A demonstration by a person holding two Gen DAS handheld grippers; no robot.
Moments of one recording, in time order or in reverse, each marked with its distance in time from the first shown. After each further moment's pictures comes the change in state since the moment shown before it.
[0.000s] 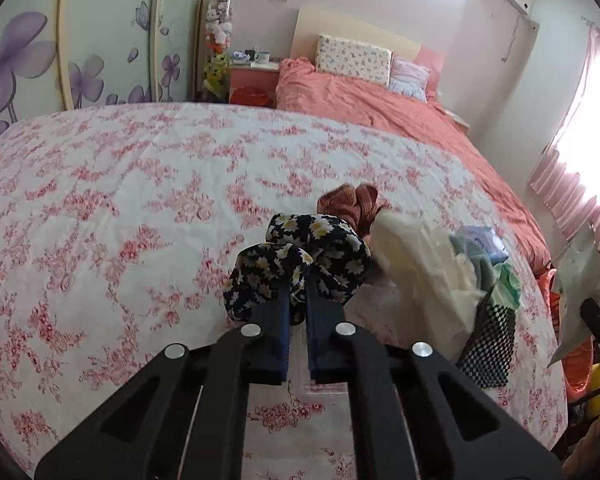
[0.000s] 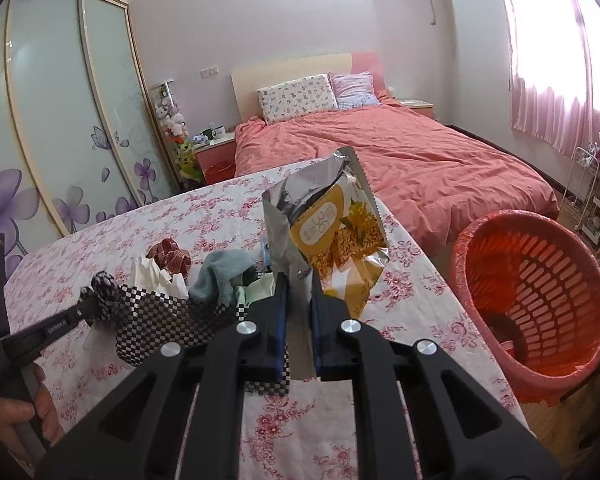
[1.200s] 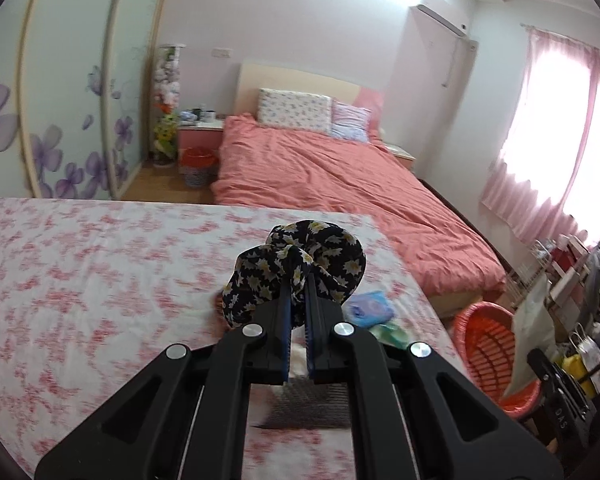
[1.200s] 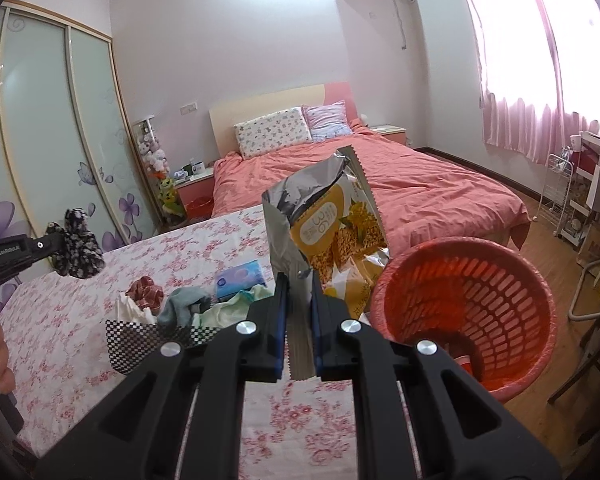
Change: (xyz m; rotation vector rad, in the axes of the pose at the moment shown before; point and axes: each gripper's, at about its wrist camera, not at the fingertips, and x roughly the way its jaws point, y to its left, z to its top) left arm -0.076 -0.091 0.048 0.112 -0.160 -0.164; right arm -0.071 -0.071 0.016 0.051 -0.121 -0.060
